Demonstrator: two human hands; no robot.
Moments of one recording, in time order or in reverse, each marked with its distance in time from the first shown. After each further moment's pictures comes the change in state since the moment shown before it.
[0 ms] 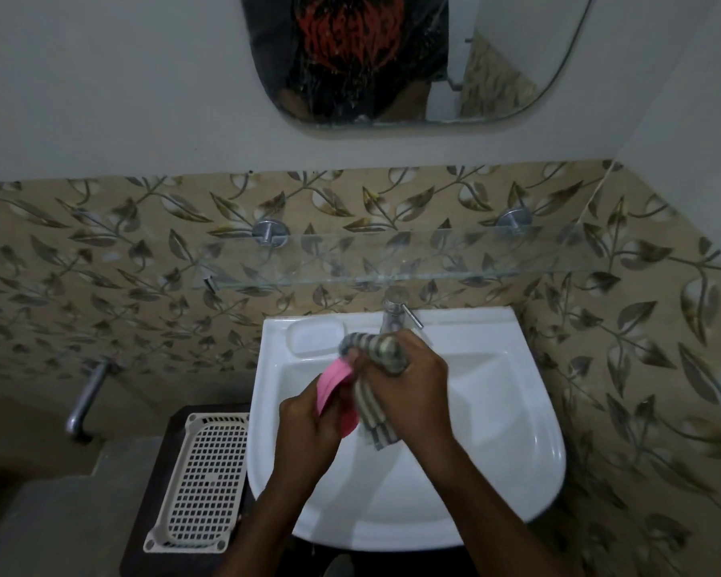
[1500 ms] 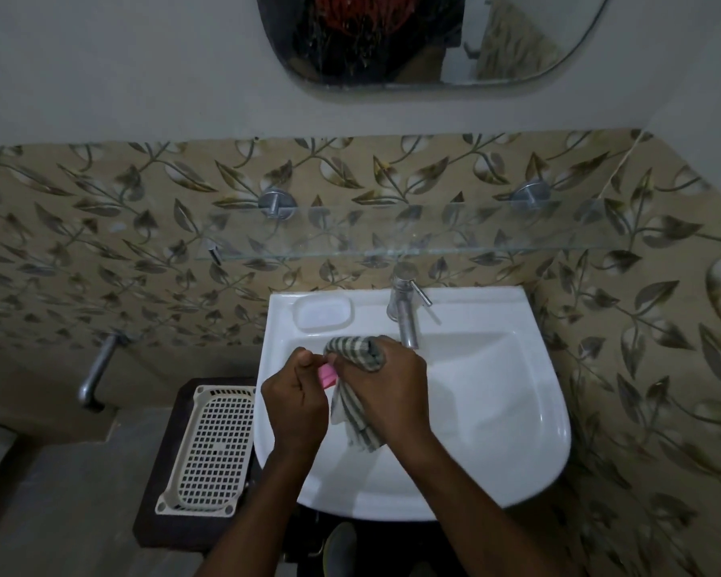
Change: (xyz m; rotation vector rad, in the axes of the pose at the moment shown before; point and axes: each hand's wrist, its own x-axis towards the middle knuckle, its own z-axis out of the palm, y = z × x) left_hand 0.004 -0.023 0.007 0.078 0.397 0.149; right_hand -0.025 0.020 0.031 -0.102 -0.085 0.160
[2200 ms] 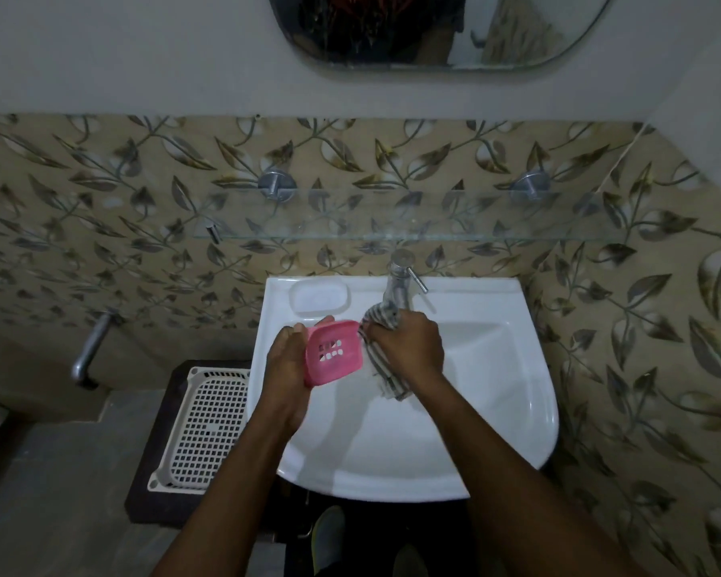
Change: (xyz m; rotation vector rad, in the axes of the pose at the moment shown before) left_hand 0.014 -0.026 0.006 -0.794 -0.302 -0.858; right_hand 0.053 0.039 -0.014 -0.285 -0.042 0.220
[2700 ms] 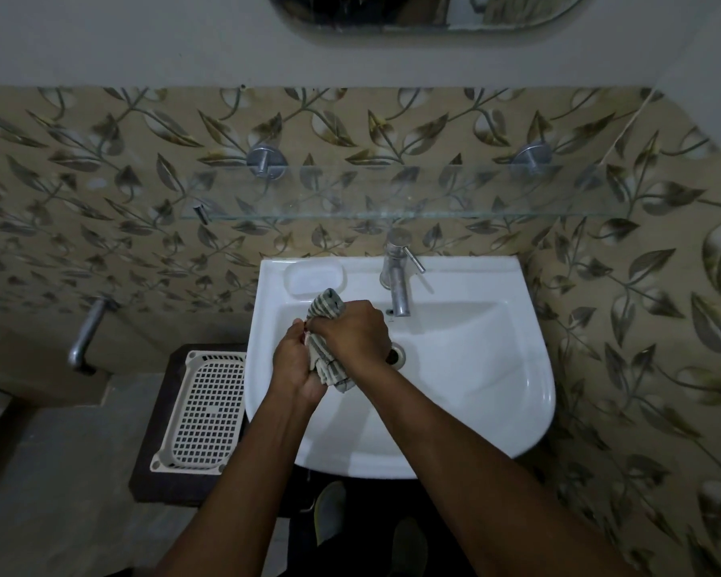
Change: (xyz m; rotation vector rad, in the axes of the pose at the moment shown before) left_hand 0.003 -0.012 0.018 -0.438 0.113 -0.442; right_hand -0.021 -0.037 0.051 0.037 -0.130 0.102
